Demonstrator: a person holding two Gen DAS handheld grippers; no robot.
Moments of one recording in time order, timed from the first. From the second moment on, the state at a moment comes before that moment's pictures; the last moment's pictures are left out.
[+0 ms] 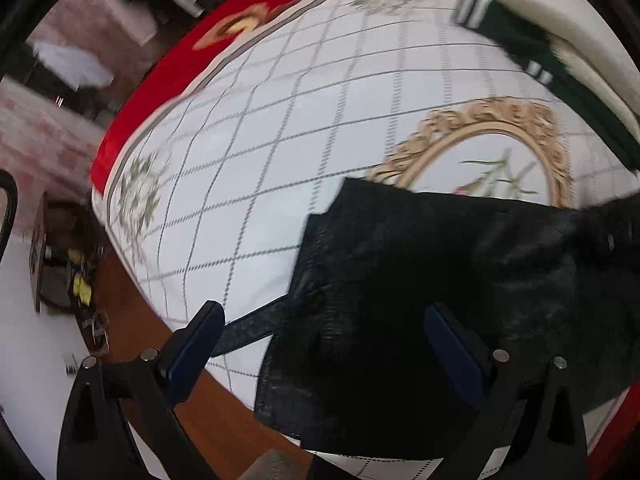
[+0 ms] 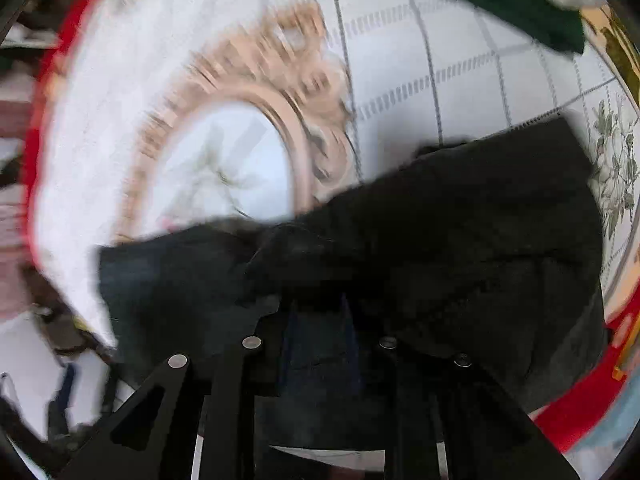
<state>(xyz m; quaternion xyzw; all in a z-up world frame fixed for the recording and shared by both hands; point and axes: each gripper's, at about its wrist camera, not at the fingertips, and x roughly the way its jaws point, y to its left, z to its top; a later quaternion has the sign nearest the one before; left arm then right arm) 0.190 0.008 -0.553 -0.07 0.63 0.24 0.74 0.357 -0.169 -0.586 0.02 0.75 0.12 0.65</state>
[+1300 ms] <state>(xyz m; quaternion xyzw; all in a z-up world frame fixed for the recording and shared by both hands) 0.259 -0.110 -0.607 -0.03 0.67 0.15 0.73 0.207 -0.488 -0.631 0.47 0.59 0.06 0.66</state>
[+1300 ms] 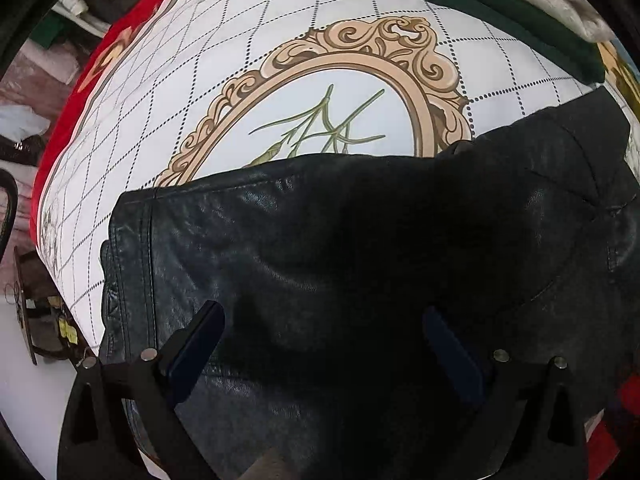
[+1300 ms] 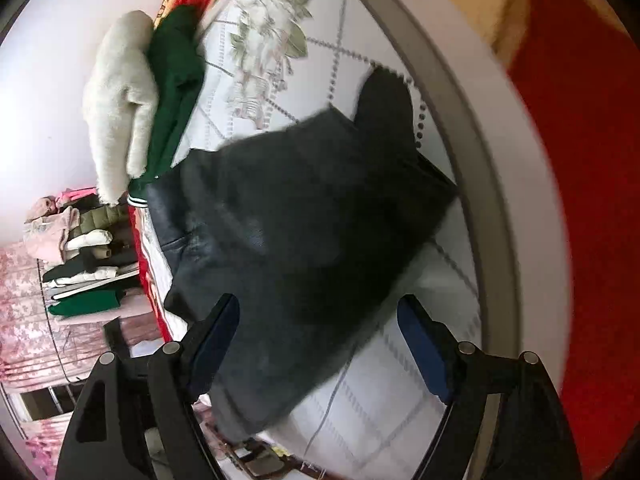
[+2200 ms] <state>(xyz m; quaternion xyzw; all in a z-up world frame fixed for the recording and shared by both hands) 0.336 -0.174 -0.612 -0.12 0.63 -0.01 0.77 0.299 -0.356 -0.452 0.27 0.45 0.20 0.83</state>
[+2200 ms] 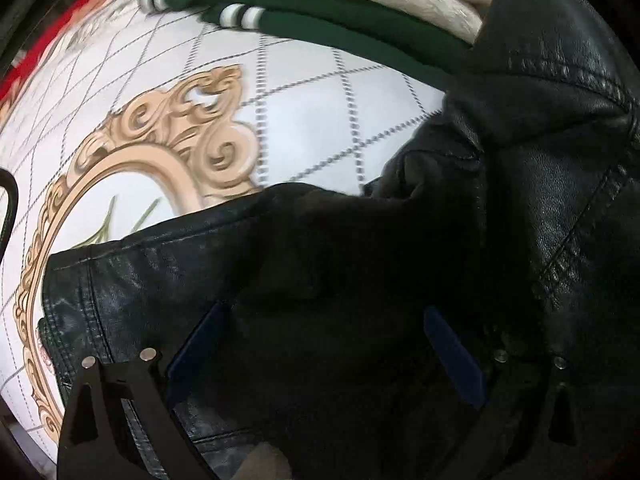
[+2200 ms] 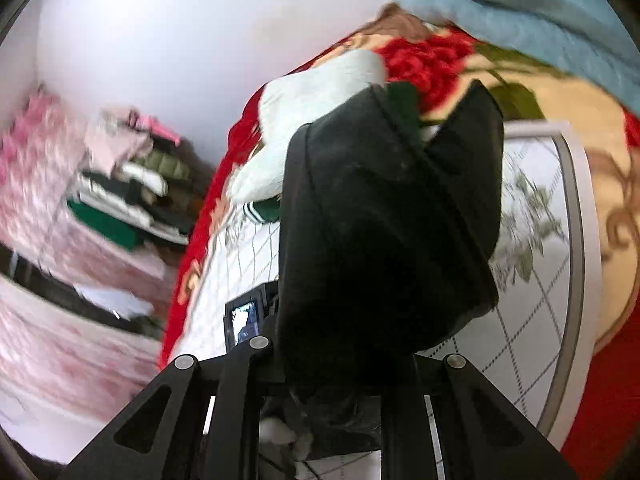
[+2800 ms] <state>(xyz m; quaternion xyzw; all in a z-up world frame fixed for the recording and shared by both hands) 0.112 0.107 -0.520 -0.29 0.54 0.27 0.74 0.167 -0.058 -0.572 -0.05 0.58 0.41 0.70</state>
